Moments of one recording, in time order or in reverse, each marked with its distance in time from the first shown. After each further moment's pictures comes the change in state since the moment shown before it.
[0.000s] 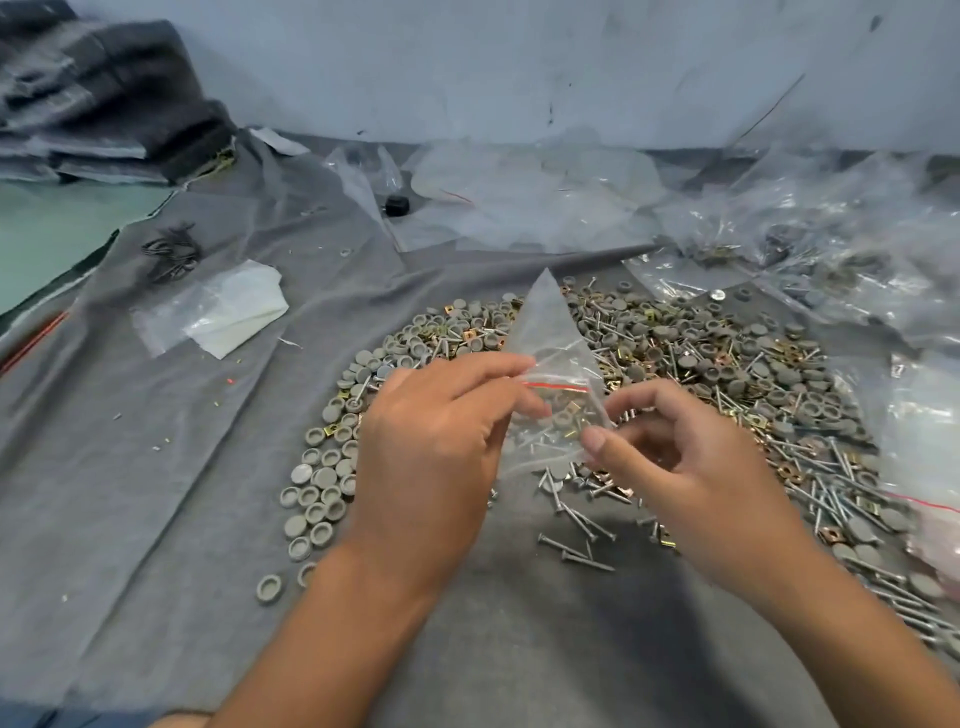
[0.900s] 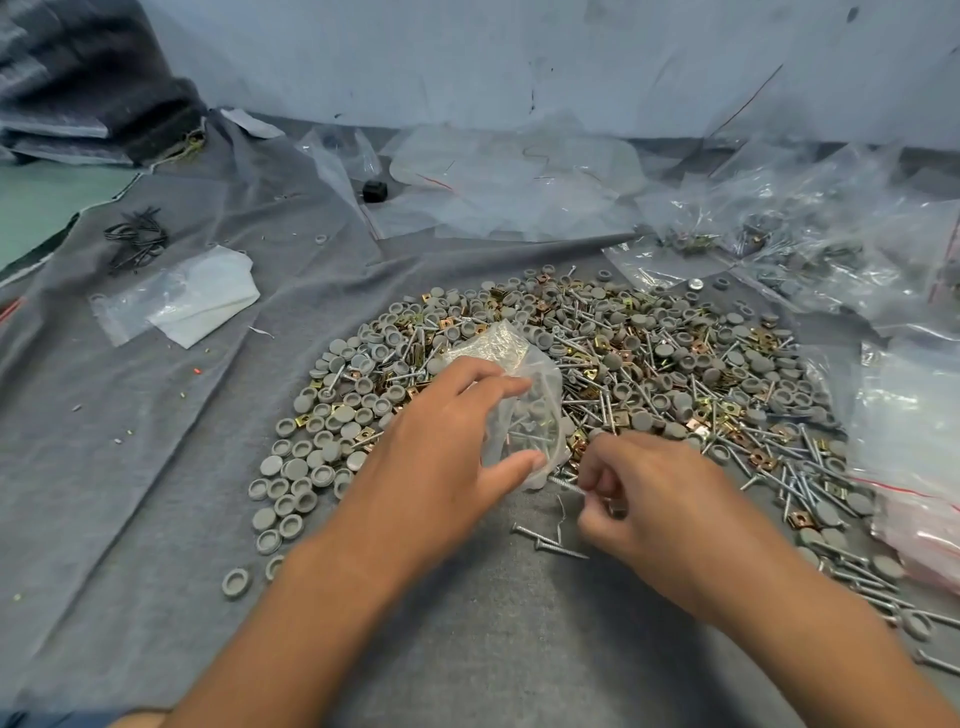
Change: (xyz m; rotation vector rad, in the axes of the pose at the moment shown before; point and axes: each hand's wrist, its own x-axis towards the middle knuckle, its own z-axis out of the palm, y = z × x) left_hand -0.003 0.004 0.009 -0.007 -0.542 -0.225; right_hand -0.010 0.017 -0.006 -0.797 -0.210 -0.092
